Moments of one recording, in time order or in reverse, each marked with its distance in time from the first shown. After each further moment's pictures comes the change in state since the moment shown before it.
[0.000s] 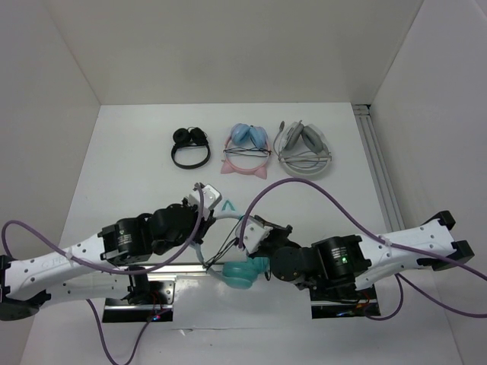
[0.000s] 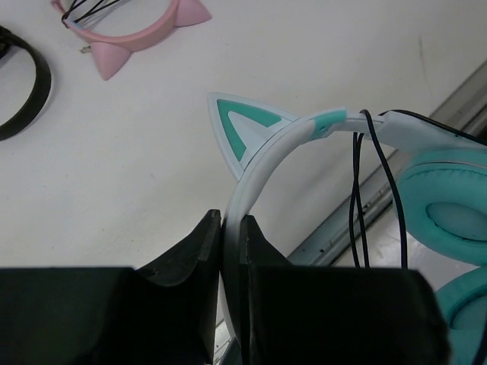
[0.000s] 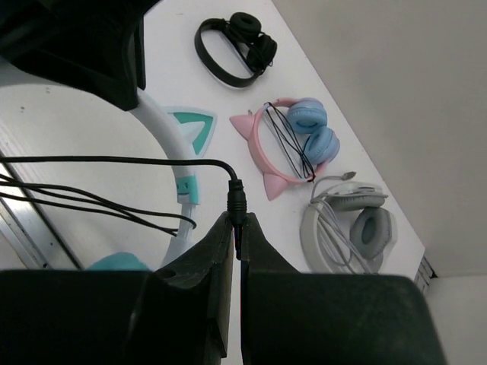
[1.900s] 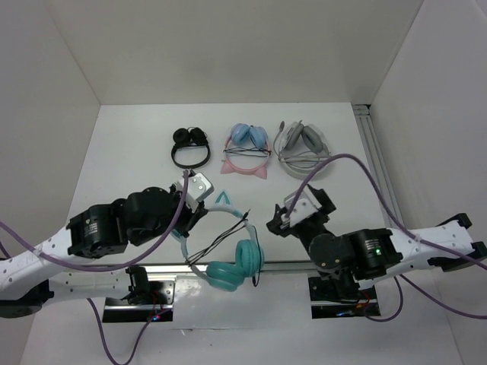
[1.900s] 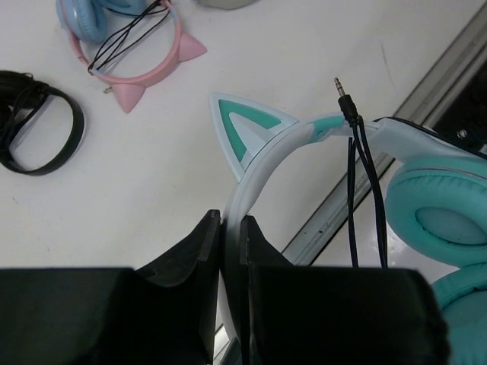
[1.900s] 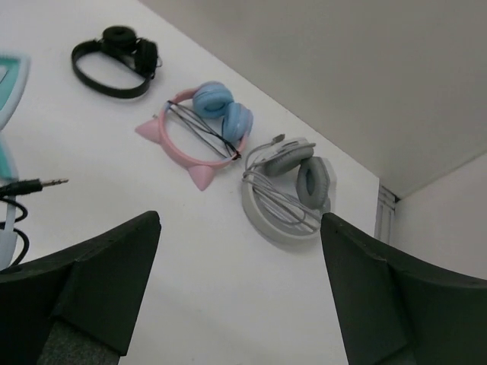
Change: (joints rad) left arm -0.003 0.052 0.382 -0.295 0.090 0.115; right arm -0.008 -0.179 -0.035 -0.023 0.290 0.041
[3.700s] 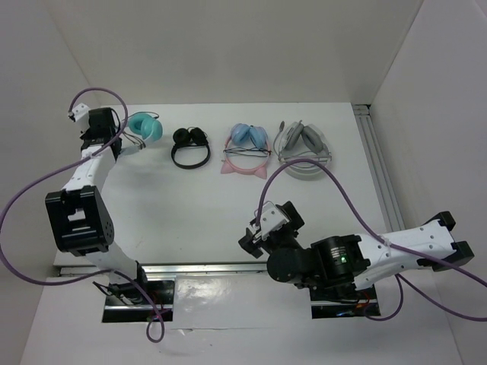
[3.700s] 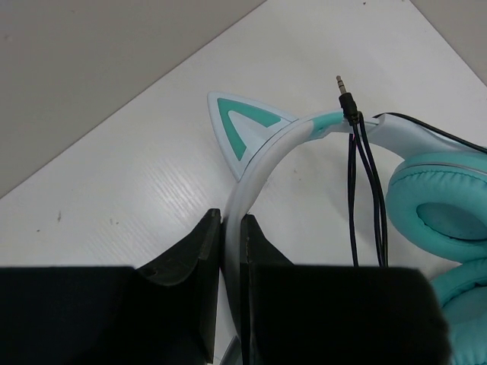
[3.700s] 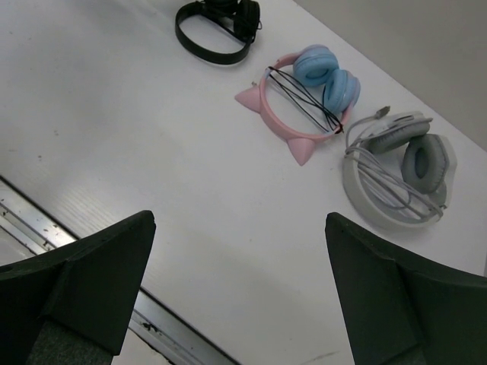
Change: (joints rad) left arm 1.407 0.756 0.015 0.623 -0.153 -0.379; right arm 0.000 0.178 0.032 -0.105 -0.163 0.403
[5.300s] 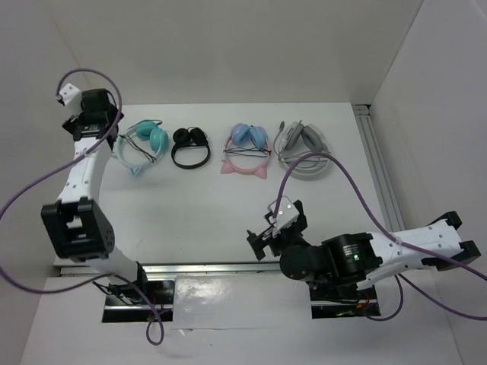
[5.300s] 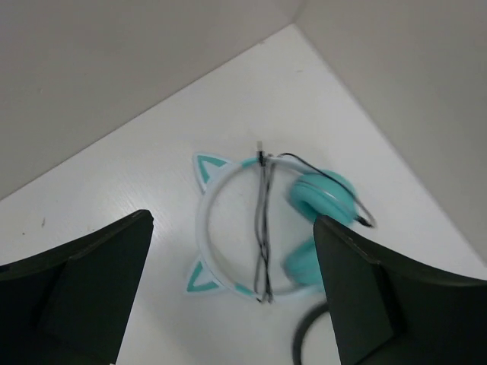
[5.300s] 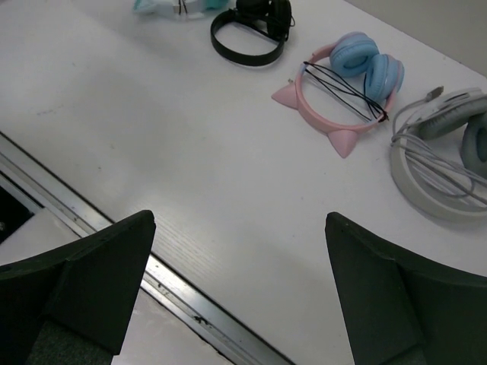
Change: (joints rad) left arm -0.046 0.026 0.191 -0.121 -0.071 -0.097; right arm 0.008 -0.062 -0.030 -0.011 -0.064 0.143
